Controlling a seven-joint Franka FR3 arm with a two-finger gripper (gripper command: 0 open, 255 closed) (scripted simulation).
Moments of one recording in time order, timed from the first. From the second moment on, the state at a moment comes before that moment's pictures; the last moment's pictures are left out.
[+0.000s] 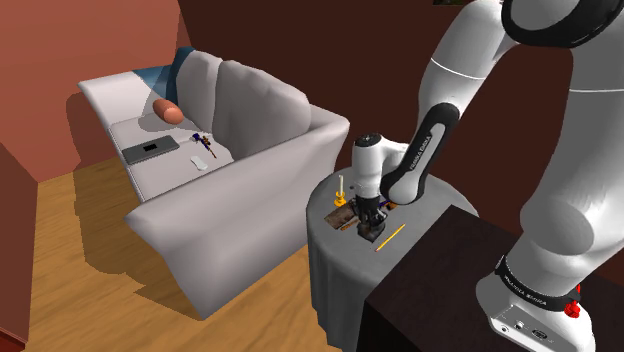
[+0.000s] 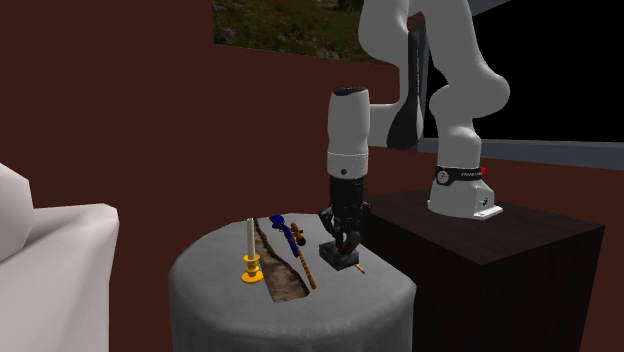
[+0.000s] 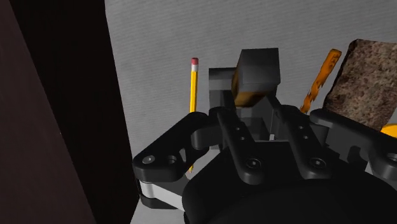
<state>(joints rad) -0.35 0.32 0.36 -2.59 -0.60 2.80 2.06</state>
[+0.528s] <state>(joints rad) -0.44 0.17 0.49 -2.64 -0.40 2.71 1.90</state>
